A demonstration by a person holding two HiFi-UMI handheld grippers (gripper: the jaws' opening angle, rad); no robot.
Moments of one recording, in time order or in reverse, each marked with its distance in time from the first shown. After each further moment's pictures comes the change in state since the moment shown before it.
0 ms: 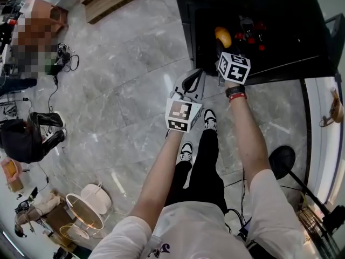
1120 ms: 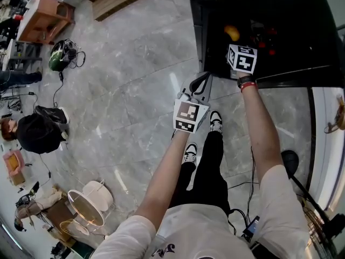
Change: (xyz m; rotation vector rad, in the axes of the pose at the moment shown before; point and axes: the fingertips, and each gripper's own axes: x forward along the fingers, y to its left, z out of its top) left arm 0.012 0.014 -0.026 0.032 0.048 -0.005; right arm 0.059 -0.013 0.006 -0.148 0.033 0.014
